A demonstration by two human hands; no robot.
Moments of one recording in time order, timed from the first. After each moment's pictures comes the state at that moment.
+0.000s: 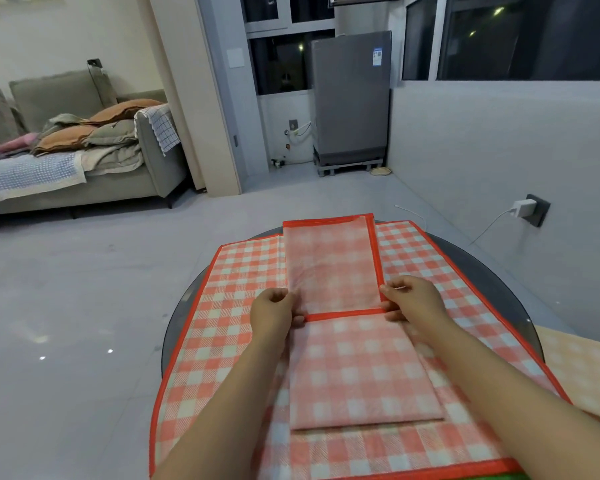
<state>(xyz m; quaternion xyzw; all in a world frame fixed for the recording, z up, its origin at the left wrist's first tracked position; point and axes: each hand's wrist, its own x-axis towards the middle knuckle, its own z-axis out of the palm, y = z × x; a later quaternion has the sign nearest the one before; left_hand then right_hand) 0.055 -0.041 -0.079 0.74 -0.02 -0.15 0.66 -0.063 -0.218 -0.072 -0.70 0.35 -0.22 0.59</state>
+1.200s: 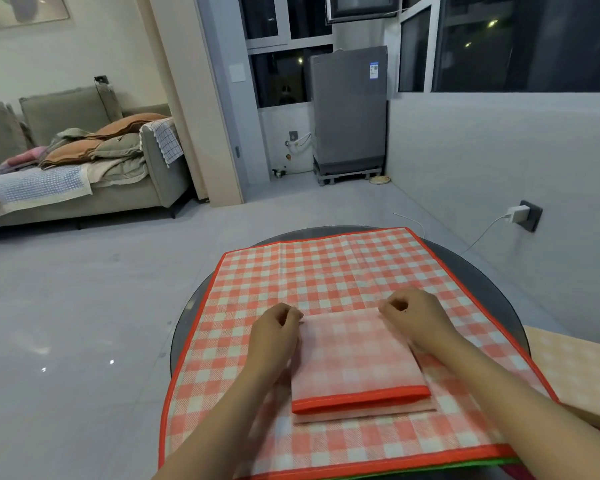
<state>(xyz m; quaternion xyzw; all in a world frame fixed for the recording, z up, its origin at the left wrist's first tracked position) 0.021 -0.012 -0.076 0.86 -0.20 -0.03 0.47 -0.092 -0.210 -0.071 -0.88 0.26 -0.20 0.34</state>
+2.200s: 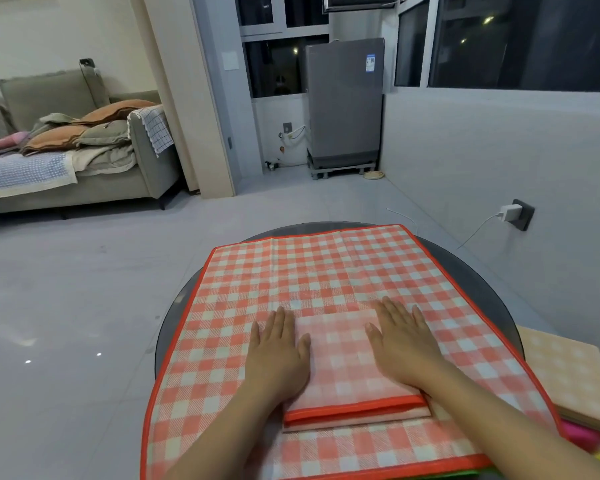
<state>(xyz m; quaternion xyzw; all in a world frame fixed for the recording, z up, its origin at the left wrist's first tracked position) 0.010 -0.016 -0.098 0.94 -0.32 -0.07 0.08 -0.095 -0.190 -0.098 -0.96 0.26 0.02 0.11</state>
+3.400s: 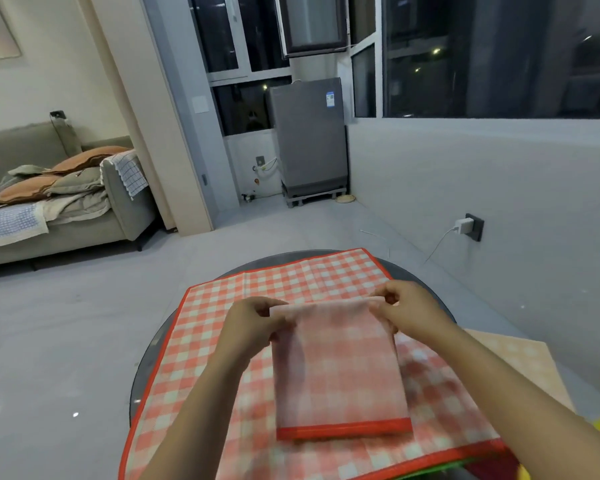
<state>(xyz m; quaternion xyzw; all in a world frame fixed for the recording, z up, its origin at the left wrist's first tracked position) -0.003 -0.037 0.013 0.81 -0.27 -0.12 0.50 -0.148 -0.230 -0.003 -0.84 0.27 -0.21 0.41</state>
